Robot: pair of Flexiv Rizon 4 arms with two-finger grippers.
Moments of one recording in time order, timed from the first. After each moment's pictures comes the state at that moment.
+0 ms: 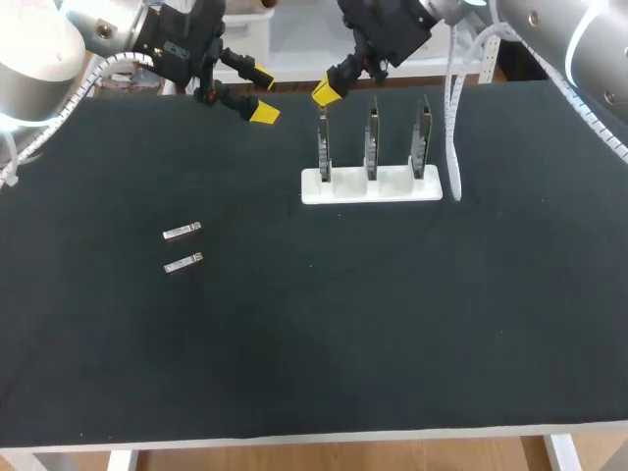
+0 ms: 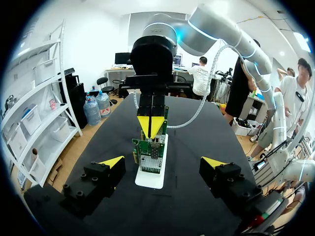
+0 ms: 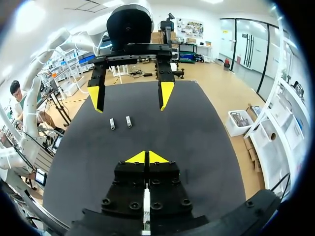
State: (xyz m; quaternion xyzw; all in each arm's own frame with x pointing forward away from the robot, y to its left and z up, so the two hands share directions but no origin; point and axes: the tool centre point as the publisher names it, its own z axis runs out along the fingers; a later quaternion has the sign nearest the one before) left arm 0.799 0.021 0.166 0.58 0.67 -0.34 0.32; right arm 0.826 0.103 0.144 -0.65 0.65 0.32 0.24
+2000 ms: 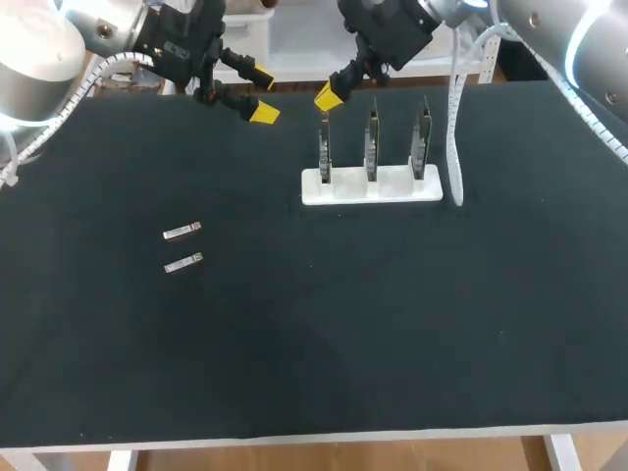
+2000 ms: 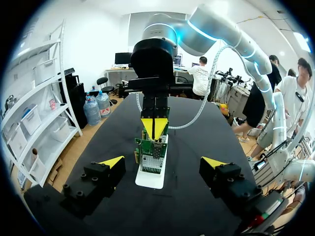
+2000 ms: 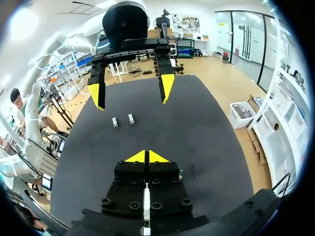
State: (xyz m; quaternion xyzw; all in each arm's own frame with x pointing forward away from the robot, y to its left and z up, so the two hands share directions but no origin) left arm 0.799 0.021 0.166 0.58 0.67 -0.34 0.32; right arm 0.818 0.098 0.138 -0.63 0.67 0.33 0.21
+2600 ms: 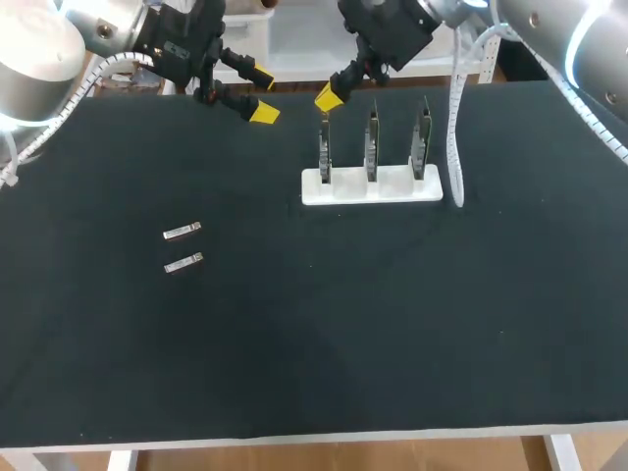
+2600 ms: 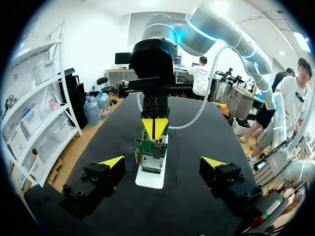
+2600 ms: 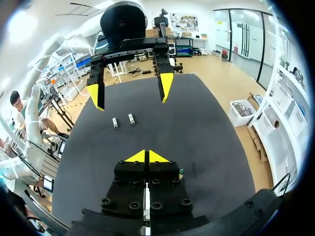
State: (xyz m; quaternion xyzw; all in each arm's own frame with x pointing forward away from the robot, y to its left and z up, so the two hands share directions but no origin) left arm 0.799 0.021 0.166 0.58 0.67 -0.34 0.32; right arm 0.817 0.097 0.137 -0.63 0.67 0.33 0.21
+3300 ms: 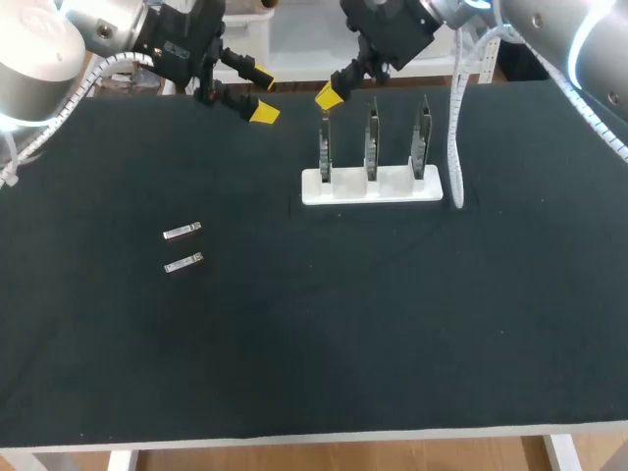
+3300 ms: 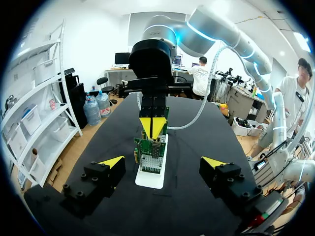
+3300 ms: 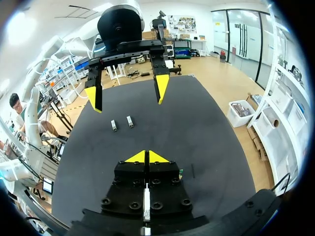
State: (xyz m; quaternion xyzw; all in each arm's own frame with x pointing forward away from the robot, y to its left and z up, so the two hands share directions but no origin) left arm 0.799 0.021 0.166 0.58 0.67 -0.34 0.32; right arm 0.822 0.097 0.140 -0.62 0.68 0.34 0.22
